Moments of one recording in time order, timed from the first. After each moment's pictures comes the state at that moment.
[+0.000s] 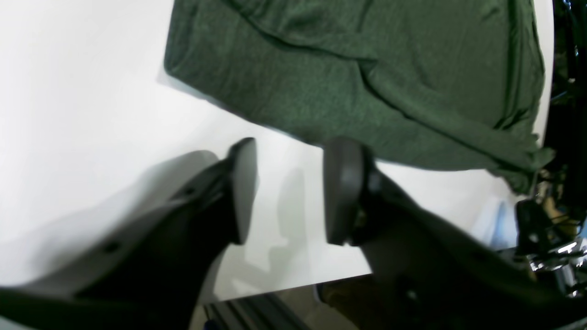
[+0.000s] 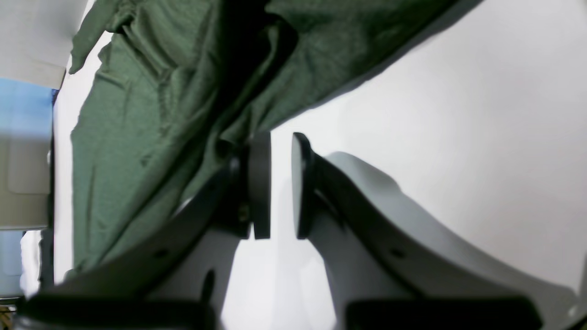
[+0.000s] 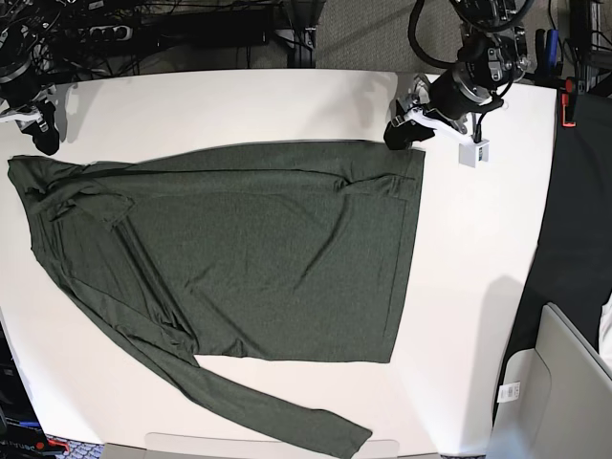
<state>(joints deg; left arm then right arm) 23.8 -4.0 -15.2 110.4 -47.2 -0.7 57.7 -13.0 14.1 56.6 78.7 59.8 30.5 -56.1</state>
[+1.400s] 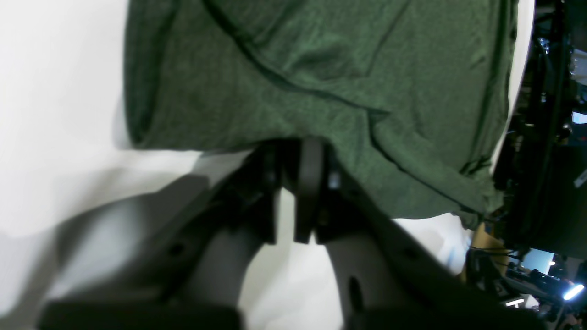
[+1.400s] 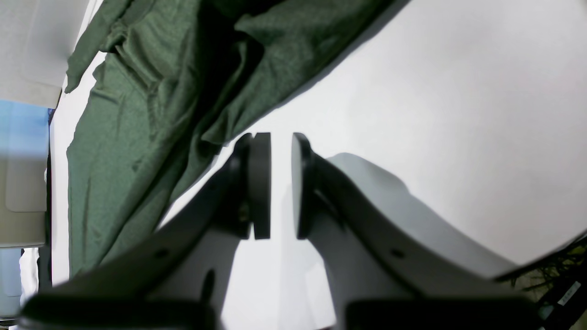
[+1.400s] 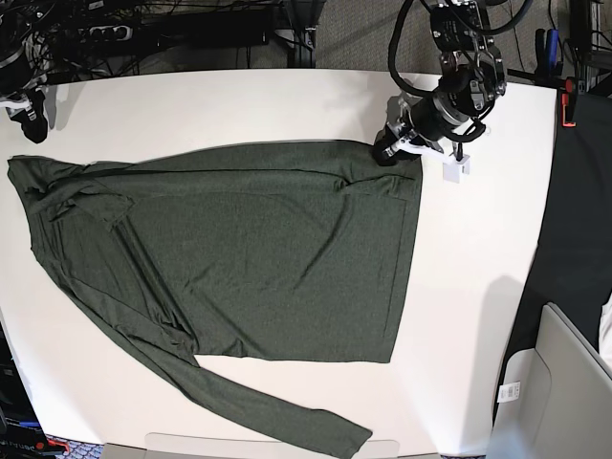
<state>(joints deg) 14.5 2.0 -17.9 96.1 -47.6 -0.9 57.2 -14.7 14.1 61.1 78.7 60.2 30.6 -57.1</state>
